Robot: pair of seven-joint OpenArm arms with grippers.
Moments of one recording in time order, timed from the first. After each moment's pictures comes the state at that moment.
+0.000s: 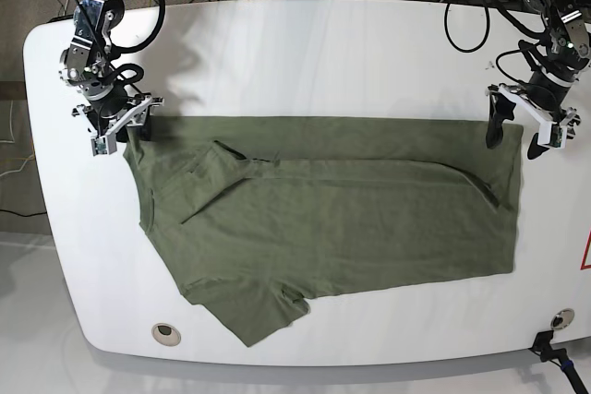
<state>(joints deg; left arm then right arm) 14.2 -17.5 -32.1 91.4 -17.1 -41.8 21.4 -6.8 14.8 22.7 77.9 12.7 29.1 -31.9</state>
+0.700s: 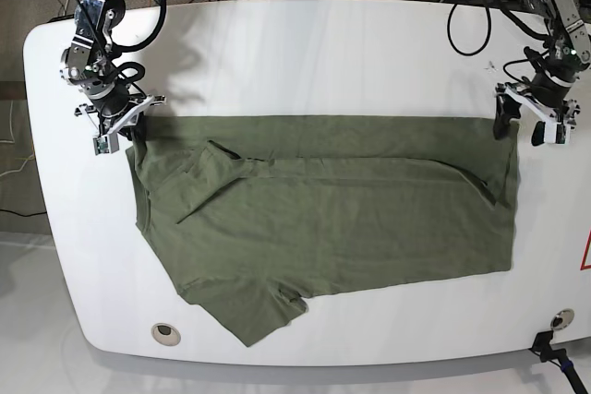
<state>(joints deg) 10.7 -19.5 -32.3 78.8 -17.0 -41.4 21.4 -6.8 14.8 22.7 77.4 13.2 29.2 -30.5</state>
